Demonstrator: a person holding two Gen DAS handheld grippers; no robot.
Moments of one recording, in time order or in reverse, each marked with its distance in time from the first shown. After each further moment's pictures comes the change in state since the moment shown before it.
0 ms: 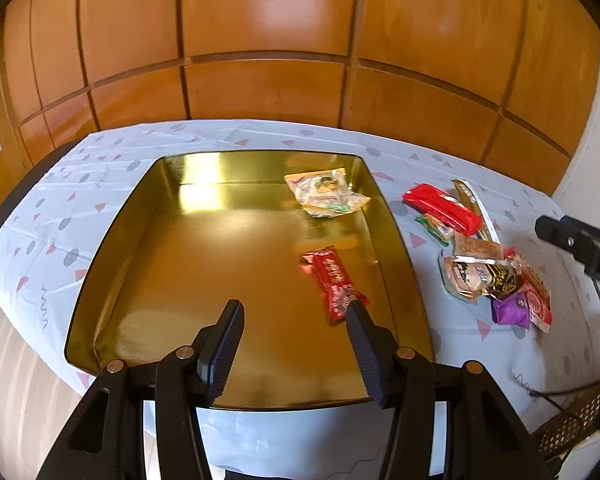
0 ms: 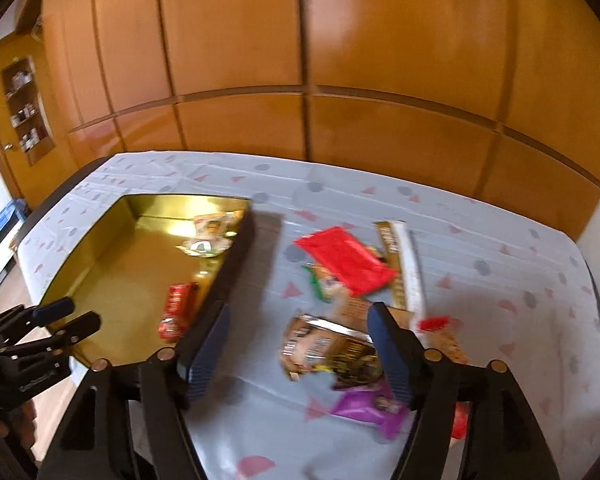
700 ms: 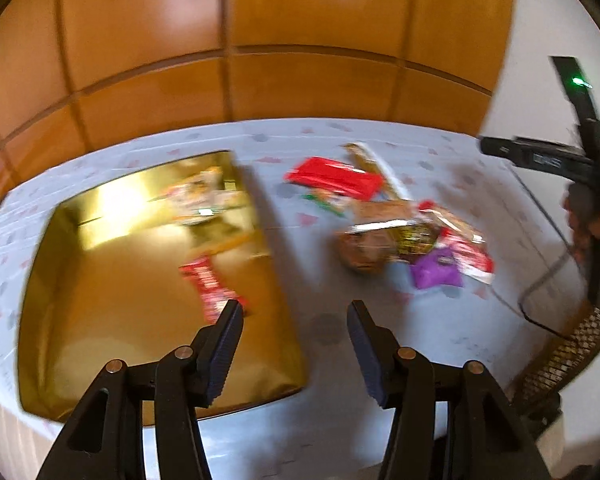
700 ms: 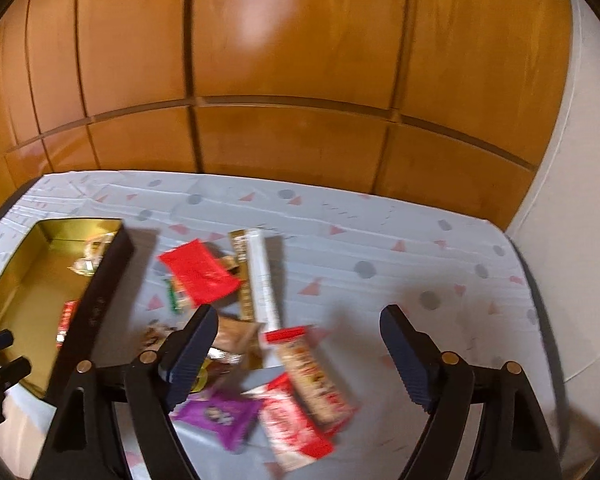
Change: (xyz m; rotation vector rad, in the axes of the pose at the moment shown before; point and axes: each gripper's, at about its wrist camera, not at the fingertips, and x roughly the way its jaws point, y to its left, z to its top) left arm 0.007 -0.085 0.004 0.258 0.066 -0.232; right arm -0.006 -0.110 0.012 0.046 -0.004 -0.228
